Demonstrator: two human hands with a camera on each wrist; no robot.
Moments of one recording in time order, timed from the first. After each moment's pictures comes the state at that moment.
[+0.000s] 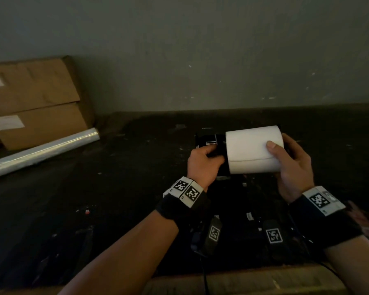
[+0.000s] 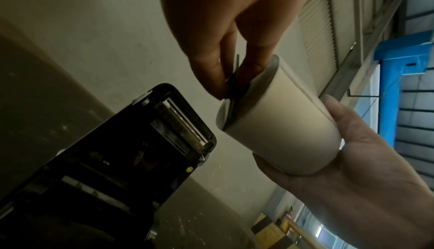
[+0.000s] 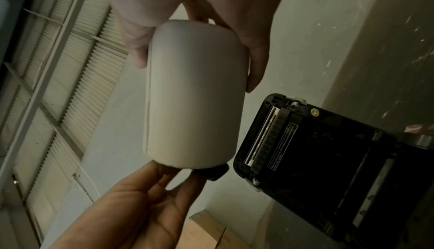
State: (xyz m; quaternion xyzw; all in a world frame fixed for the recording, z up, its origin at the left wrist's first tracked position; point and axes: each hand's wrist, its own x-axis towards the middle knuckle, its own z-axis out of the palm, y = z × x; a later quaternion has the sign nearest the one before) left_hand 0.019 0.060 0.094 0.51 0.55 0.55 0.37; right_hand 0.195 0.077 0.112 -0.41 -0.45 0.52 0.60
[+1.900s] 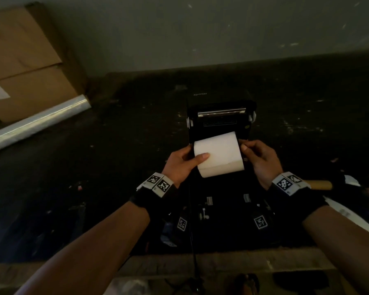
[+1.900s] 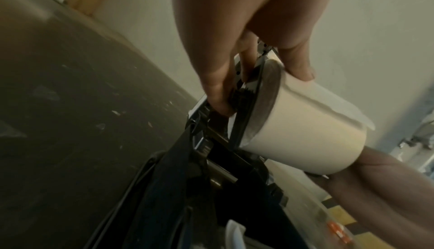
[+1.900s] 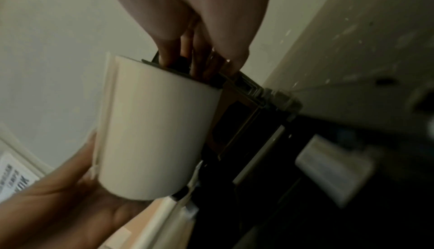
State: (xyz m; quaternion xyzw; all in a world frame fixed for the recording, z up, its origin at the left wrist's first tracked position) left_hand -0.014 0.098 0.005 0.41 0.58 0.48 0.51; right_hand 0.192 0.165 -0.009 -0.47 -0.57 0.51 0.44
